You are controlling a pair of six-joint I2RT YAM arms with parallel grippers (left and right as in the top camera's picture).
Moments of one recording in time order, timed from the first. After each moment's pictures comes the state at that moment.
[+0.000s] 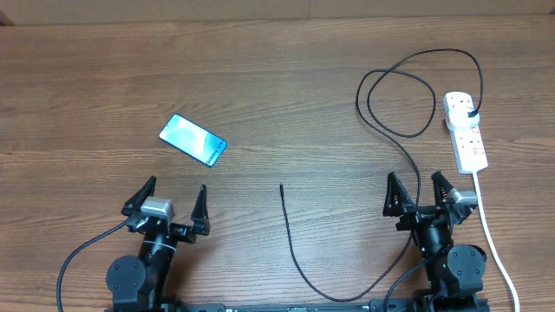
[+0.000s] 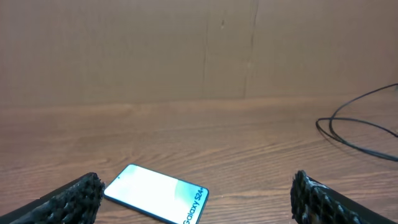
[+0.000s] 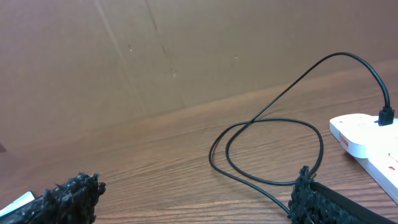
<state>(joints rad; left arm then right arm) 0.07 0.01 0.11 -0.13 0.27 -0.05 0.07 0.01 0.02 -0.03 -0.04 0.31</state>
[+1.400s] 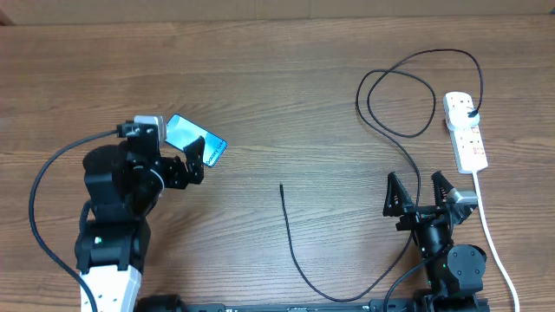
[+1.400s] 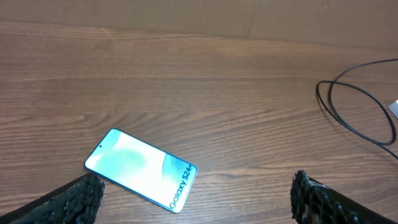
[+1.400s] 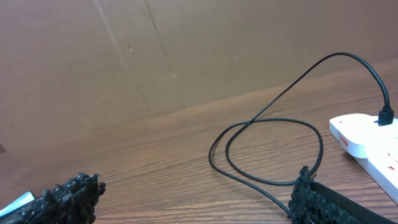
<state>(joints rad) 0.07 0.91 0.73 -0.33 0.32 -0.07 0.07 0.01 0.02 -0.04 -0.05 0.31</state>
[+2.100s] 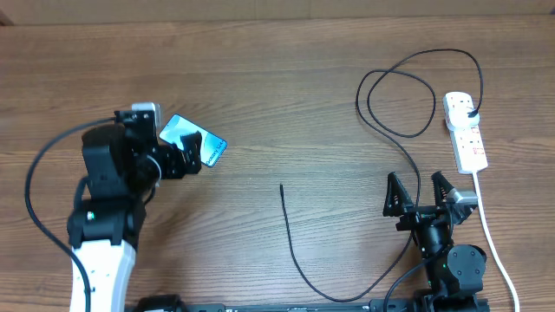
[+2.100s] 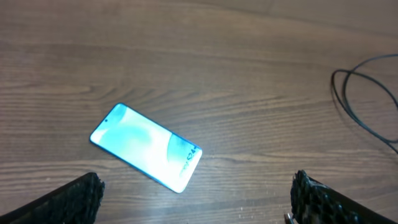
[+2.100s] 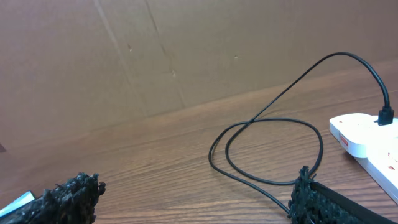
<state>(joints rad) 0.07 1.03 0.87 -0.50 0.28 -0.11 0.07 0.01 0.02 -0.03 -0.04 0.31</state>
